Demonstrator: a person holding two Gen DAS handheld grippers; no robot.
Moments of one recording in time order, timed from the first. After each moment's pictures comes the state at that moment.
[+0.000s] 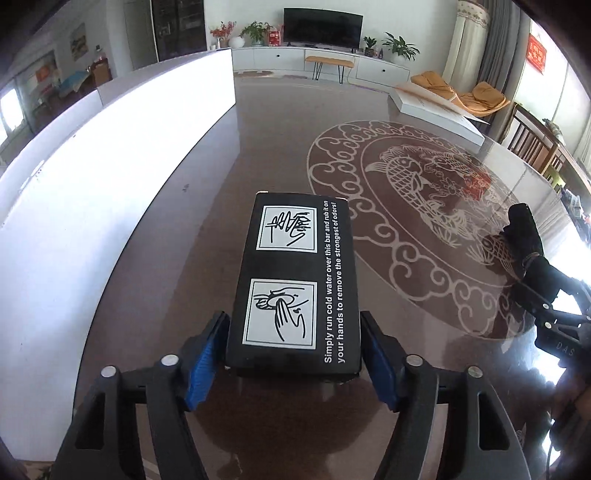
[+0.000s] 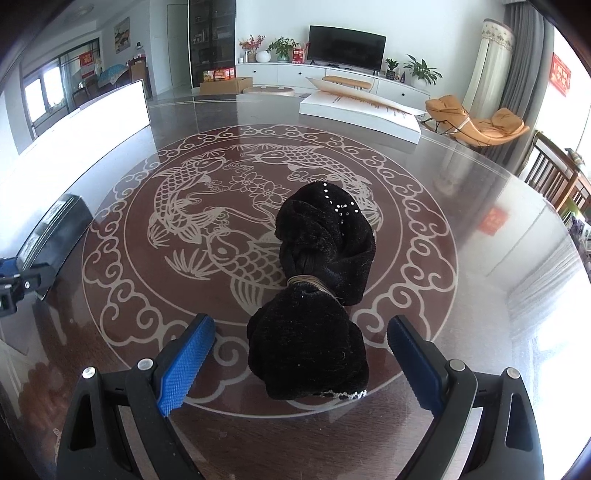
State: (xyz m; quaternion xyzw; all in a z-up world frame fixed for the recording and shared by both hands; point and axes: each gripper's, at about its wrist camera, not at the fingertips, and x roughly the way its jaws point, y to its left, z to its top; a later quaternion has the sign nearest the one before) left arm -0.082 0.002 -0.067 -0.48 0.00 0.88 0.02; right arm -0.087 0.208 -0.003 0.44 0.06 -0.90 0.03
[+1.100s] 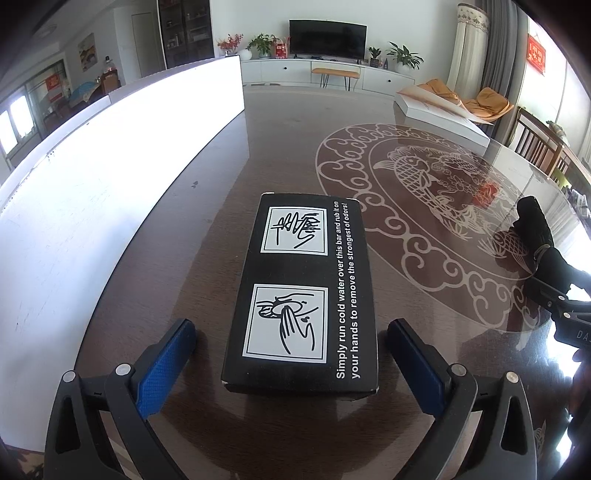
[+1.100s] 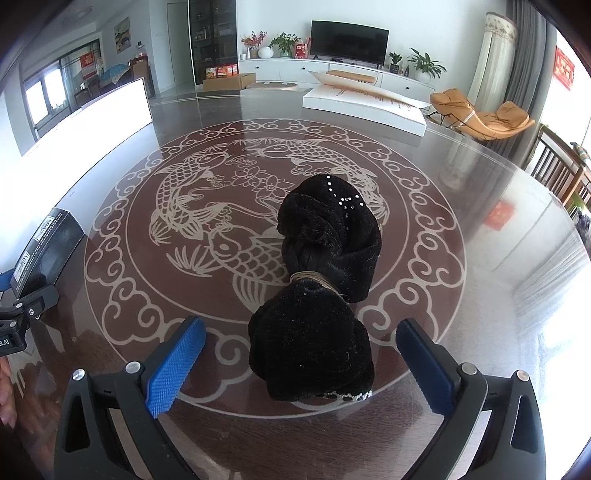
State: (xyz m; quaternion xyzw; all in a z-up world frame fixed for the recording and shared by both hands) left arm -0.085 -0.004 -0.073 -0.46 0.00 0.89 0.01; right arm -0.089 0.212 -0.008 0.45 0.05 -0.89 0.04
